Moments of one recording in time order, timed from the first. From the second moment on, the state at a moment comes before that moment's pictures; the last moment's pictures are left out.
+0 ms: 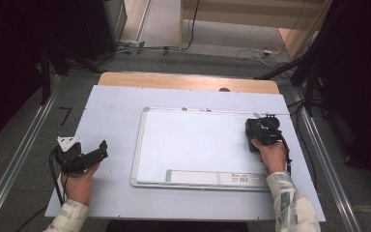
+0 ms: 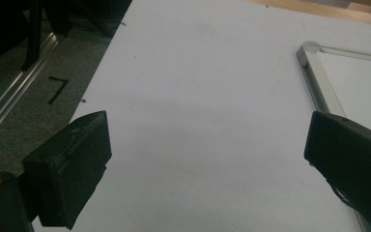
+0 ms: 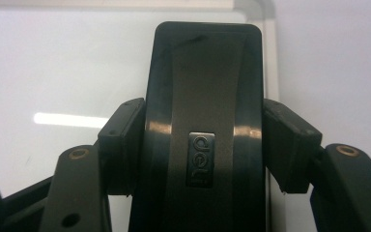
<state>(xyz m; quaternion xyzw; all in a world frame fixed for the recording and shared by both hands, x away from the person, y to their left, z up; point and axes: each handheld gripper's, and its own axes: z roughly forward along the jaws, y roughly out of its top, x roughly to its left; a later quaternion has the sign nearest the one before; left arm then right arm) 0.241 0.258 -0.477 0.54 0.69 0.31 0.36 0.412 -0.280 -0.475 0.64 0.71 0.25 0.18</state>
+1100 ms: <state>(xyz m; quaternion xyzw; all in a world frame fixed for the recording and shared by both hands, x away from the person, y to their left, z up) 0.247 0.252 -0.477 0.55 0.69 0.31 0.36 0.400 -0.235 -0.482 0.60 0.72 0.26 0.21</state>
